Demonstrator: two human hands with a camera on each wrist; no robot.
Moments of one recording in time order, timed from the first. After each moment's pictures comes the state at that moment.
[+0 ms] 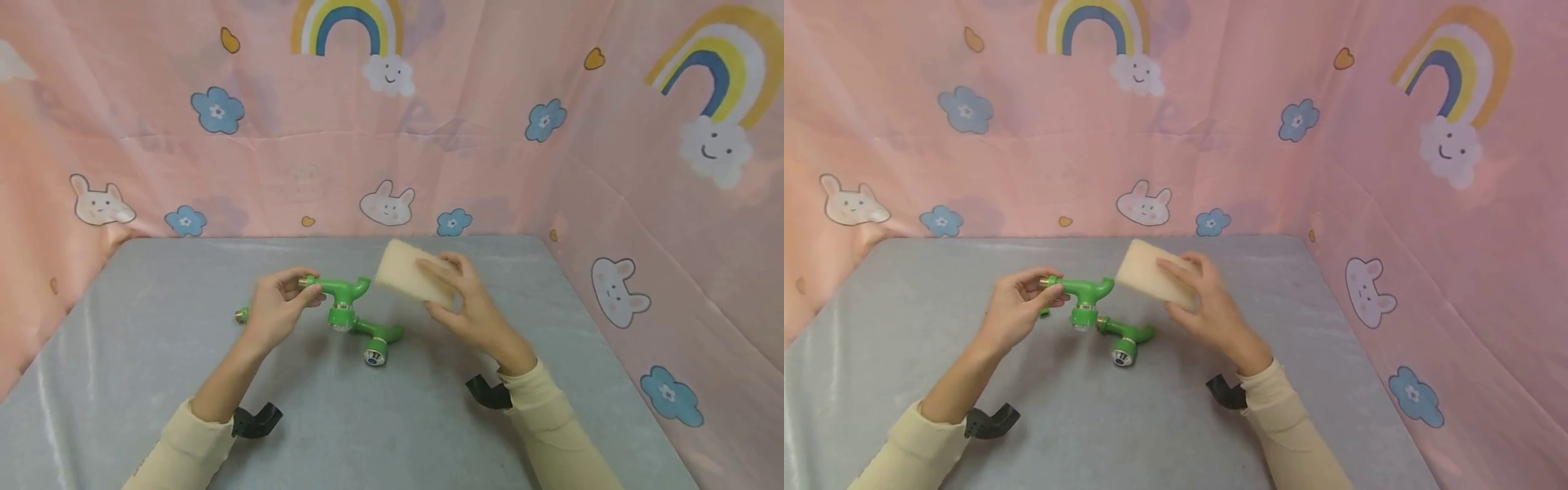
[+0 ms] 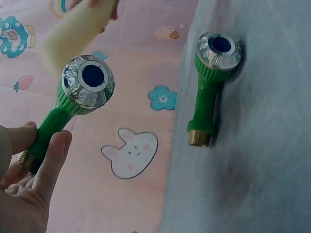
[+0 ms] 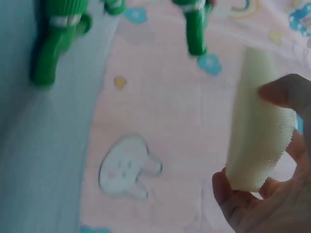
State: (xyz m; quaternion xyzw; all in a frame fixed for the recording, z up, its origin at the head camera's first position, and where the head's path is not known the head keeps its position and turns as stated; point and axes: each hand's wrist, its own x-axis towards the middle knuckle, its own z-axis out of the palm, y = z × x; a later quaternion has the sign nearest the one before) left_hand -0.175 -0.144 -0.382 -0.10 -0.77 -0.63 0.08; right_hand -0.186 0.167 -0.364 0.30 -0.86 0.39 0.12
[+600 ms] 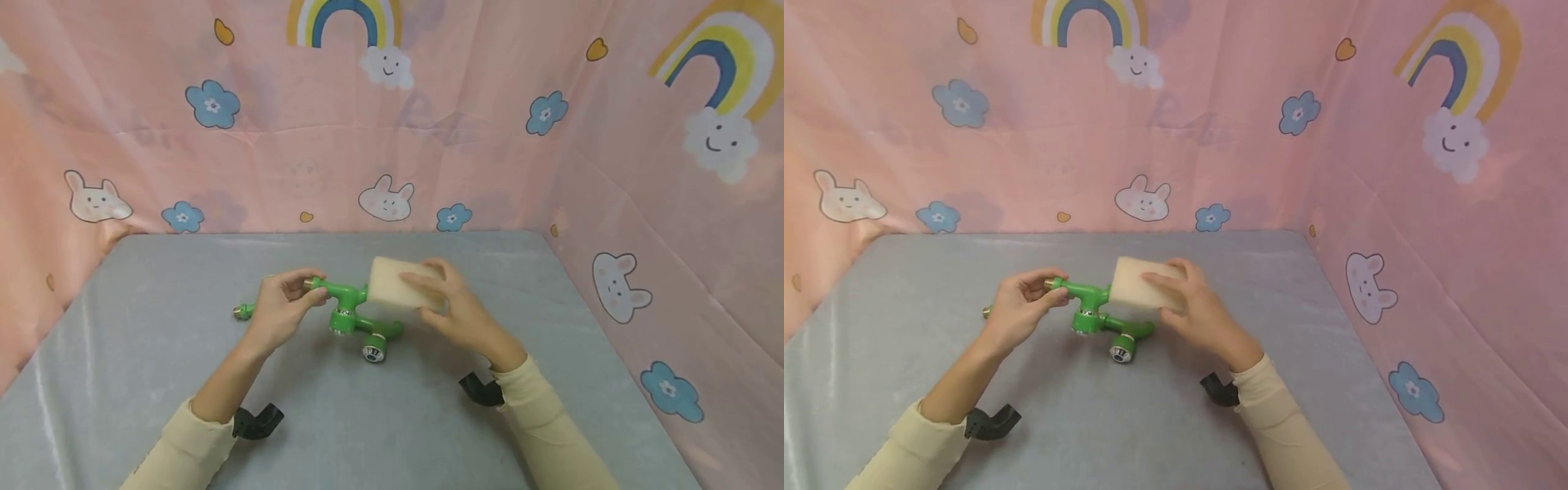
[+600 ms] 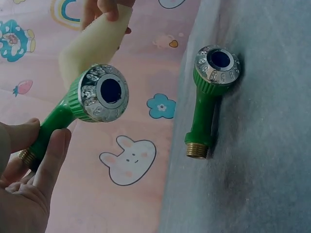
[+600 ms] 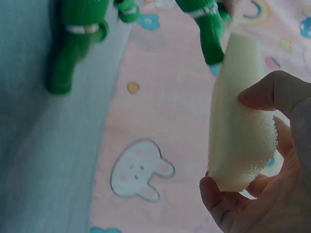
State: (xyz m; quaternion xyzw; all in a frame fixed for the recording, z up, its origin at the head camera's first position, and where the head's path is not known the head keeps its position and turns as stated) left_hand -0.171 -0.140 -0.383 -0.10 -0.77 -0.63 0.05; right_hand -0.188 0.164 -0.371 0.29 -0.88 0.36 0.07
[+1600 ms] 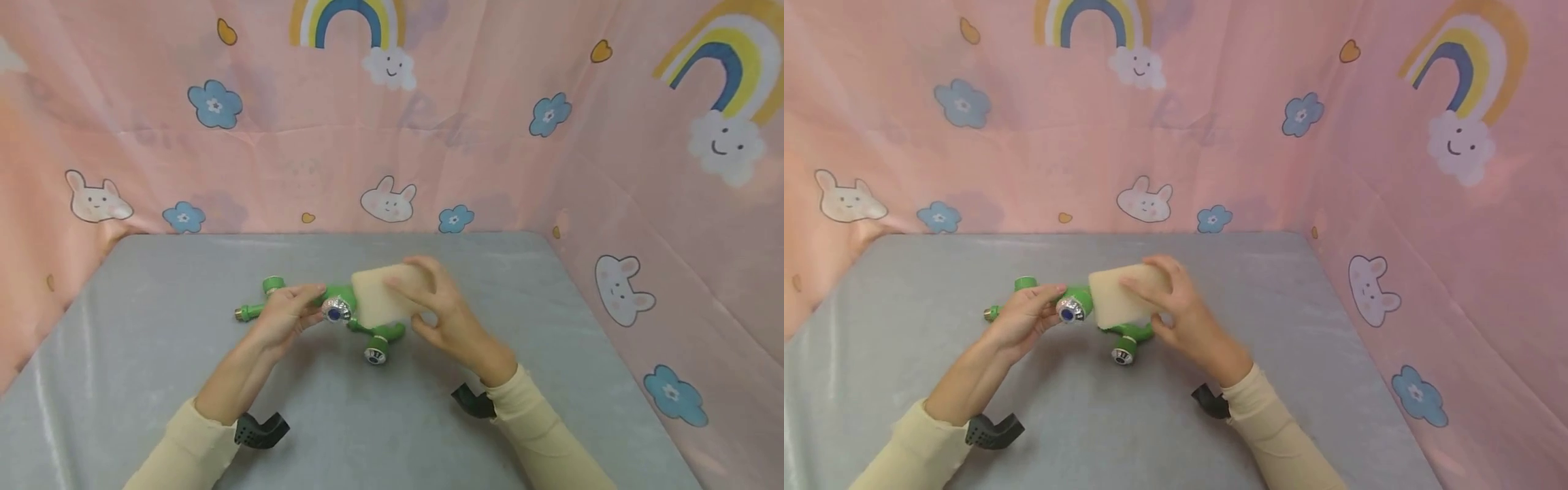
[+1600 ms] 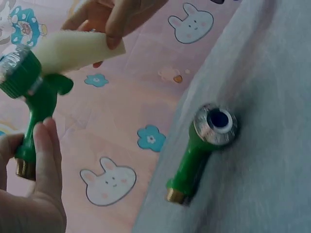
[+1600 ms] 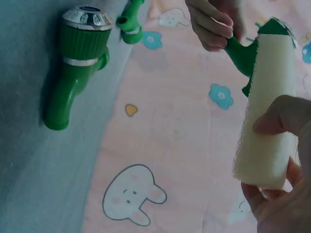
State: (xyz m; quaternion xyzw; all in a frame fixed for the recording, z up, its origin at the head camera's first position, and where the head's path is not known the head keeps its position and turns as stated) left_hand -0.175 -0.142 -0.386 0.04 -0.63 -0.76 -0.14; right_hand -0.186 0.145 -0.374 0.43 -0.80 0.33 0.24
